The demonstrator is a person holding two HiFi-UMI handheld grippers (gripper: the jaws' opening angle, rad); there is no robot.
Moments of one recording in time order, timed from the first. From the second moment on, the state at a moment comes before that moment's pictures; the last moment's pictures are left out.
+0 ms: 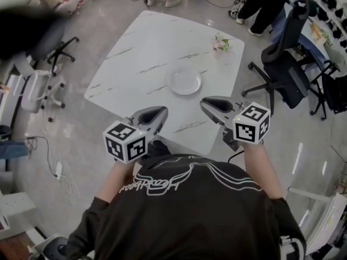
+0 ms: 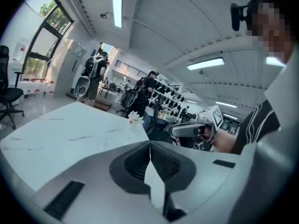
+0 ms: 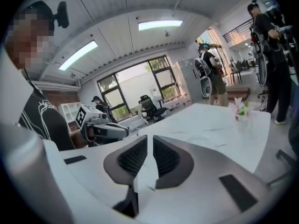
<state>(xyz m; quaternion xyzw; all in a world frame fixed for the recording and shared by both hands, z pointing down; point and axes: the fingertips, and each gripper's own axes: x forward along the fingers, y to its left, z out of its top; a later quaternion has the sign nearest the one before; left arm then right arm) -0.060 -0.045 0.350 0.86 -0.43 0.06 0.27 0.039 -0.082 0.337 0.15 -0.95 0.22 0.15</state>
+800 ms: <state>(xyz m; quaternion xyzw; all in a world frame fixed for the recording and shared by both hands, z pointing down) 0.023 -0.004 0.241 0.92 -0.36 -0.01 0.16 0.094 -0.008 0.241 0.10 -0.98 0.15 -0.01</state>
